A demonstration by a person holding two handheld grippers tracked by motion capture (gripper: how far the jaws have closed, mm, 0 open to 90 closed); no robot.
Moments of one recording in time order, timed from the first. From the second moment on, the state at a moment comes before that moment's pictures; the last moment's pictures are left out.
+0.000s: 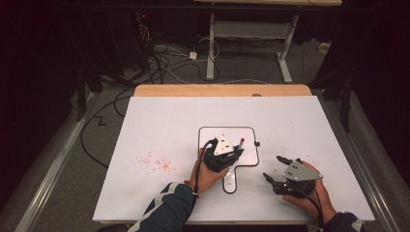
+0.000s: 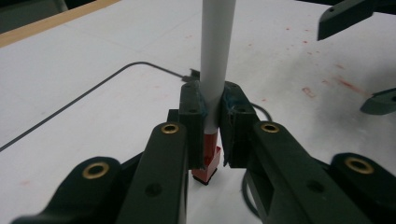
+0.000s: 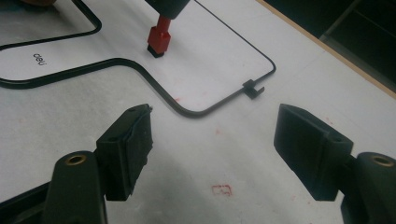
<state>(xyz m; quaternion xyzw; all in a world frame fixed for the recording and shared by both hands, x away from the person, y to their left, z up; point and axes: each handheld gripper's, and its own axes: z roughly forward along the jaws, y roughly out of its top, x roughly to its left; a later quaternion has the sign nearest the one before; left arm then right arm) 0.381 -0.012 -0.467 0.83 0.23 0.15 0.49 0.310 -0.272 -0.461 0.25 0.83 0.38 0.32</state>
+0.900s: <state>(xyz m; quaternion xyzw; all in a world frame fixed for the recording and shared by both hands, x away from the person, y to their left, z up) 0.370 0.021 -0.467 0.83 0.23 0.15 0.49 0.310 -0.270 -0.462 0.25 0.84 0.37 0.32</state>
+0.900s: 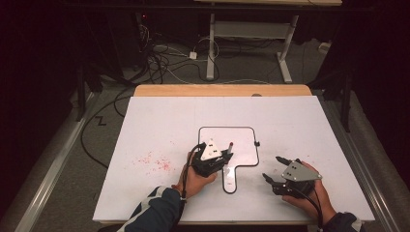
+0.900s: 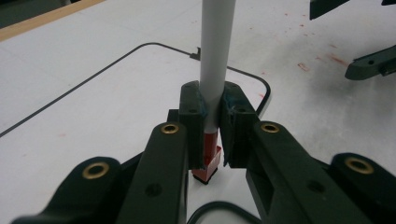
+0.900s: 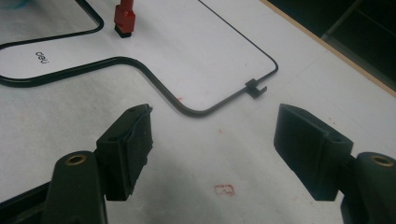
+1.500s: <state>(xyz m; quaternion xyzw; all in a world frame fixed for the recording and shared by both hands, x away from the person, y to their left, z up) 0.367 0.030 -0.458 0.83 0.22 0.15 0.49 0.312 -0.275 -0.457 0.27 0.83 0.39 0.30</state>
